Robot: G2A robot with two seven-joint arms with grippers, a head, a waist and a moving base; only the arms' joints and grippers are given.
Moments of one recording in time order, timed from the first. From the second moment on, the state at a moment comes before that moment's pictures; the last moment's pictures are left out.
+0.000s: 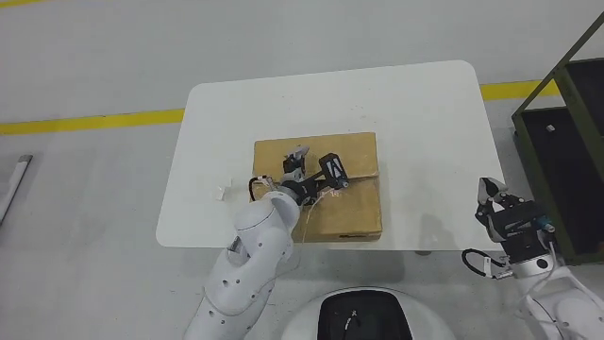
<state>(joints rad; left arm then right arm) 1.01 -1.33 -1.04 -1.74 2.07 -0.59 -0.65 -1.81 -1.26 1.66 -1.96 -1.47 -0.11 -0.21</state>
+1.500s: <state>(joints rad) 1.00 -1.33 -1.07 -1.76 2.09 -0.58 -0.37 -1.77 -1.26 1.65 -1.95 -1.48 -0.11 -0.19</state>
